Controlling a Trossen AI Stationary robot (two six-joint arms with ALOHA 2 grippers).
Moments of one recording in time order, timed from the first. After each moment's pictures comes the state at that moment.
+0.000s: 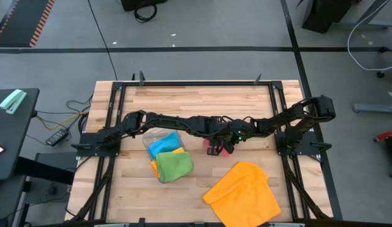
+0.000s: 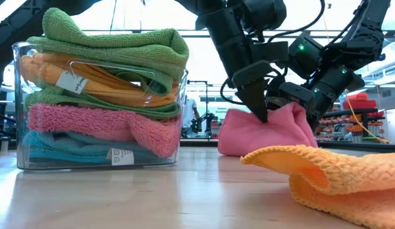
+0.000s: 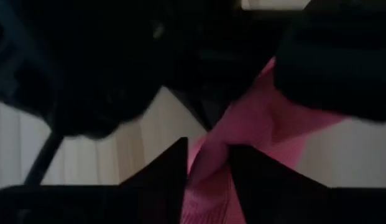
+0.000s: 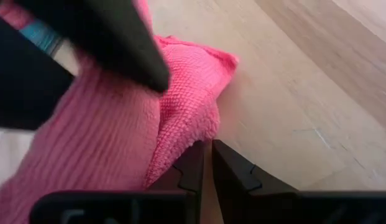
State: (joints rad) left arm -0.02 2.34 2.05 -0.76 -0.17 0.19; right arm -0.08 1.54 0.42 0.33 -0.08 0.56
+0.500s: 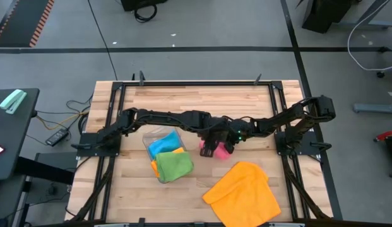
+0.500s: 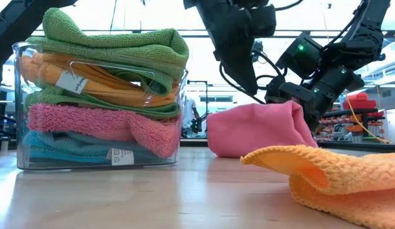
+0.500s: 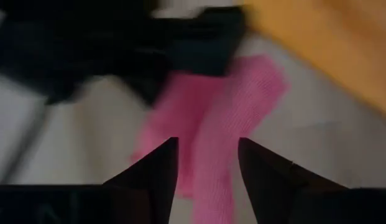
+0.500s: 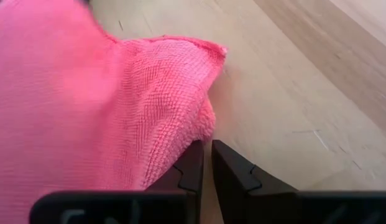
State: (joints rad) left arm -0.02 2.23 2.05 -0.91 0.03 0.20; right arm -0.10 1.54 0.42 0.32 -0.08 0.54
